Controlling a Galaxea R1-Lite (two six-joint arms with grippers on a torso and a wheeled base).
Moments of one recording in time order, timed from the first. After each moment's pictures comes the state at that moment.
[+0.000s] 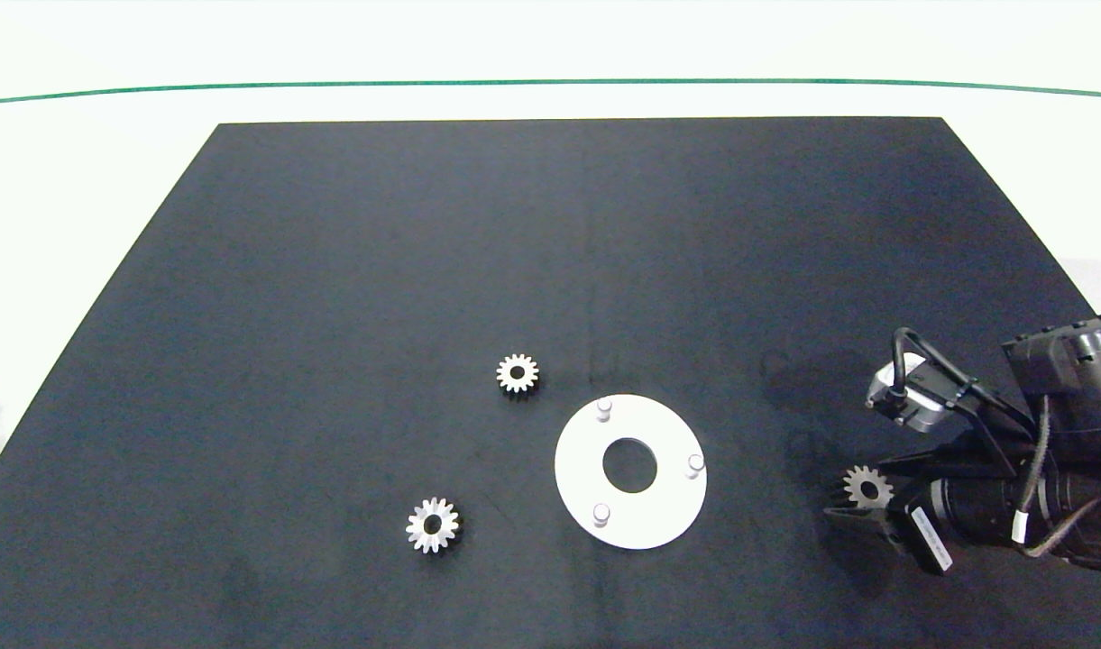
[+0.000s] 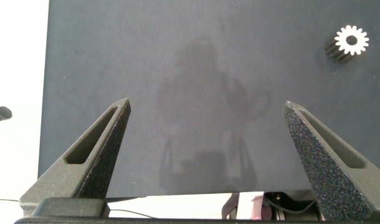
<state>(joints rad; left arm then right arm) -0.03 0.29 -0.44 0.40 0.04 0.09 0.31 1.45 -0.73 0.07 0.00 -0.26</state>
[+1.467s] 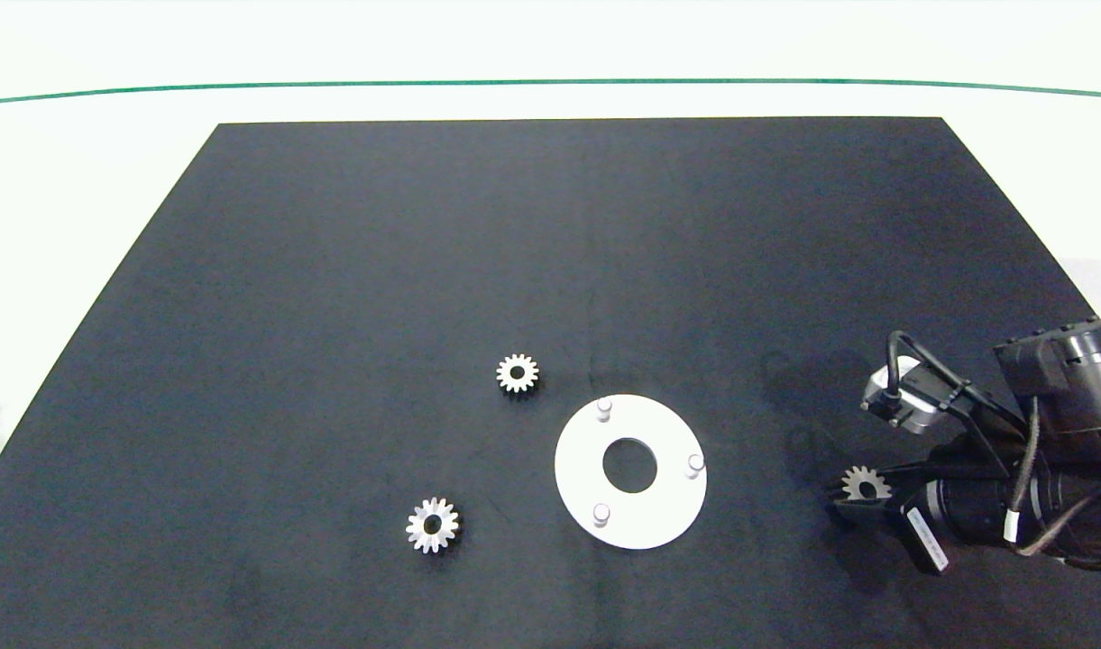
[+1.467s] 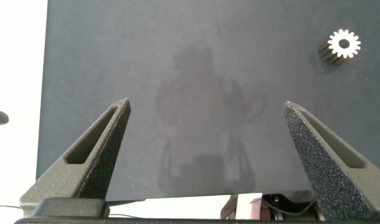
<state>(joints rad) -0.03 0.28 -0.45 0.40 0.03 0.09 0.30 1.47 -0.73 0.07 0.00 -0.26</state>
